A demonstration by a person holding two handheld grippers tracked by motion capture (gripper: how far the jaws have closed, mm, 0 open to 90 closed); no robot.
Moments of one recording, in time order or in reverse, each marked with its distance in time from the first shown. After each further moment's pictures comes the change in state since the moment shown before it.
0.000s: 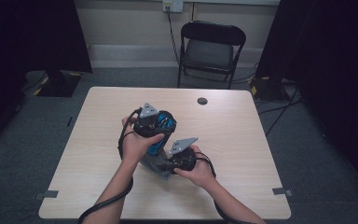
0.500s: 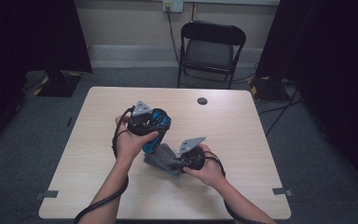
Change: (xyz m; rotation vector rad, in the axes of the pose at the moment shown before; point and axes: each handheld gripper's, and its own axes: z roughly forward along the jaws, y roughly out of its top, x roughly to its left) left arm 0.012 -0.002 -0.014 -0.004 0.020 -0.014; right arm -0.014 -0.015 -0.023 0.073 -0.066 0.004
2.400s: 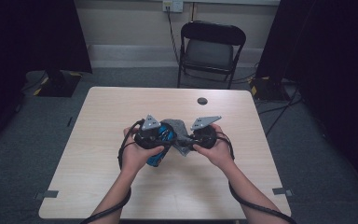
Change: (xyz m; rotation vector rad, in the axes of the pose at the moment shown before) left arm -0.024 -0.029 0.015 0.074 -0.054 0.057; right arm -0.043 0.028 -0.040 -0.098 -0.119 0.064
